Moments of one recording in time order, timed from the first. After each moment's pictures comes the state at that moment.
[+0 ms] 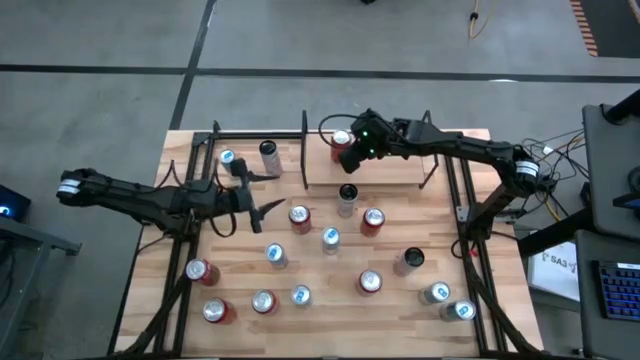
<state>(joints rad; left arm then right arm) -0.11 0.85 0.56 0.21 -0.45 0.49 -0.38 1.61 1.46 -0.71 0.18 0.45</state>
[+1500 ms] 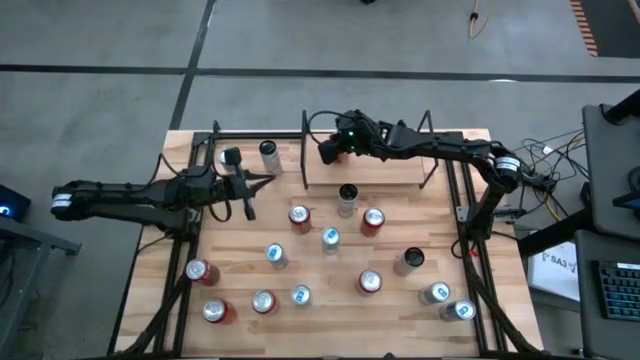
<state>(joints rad) 0.09 0.76 0.53 0.09 -0.29 0.53 -0.38 1.75 1.46 -0.35 0.27 0.45</state>
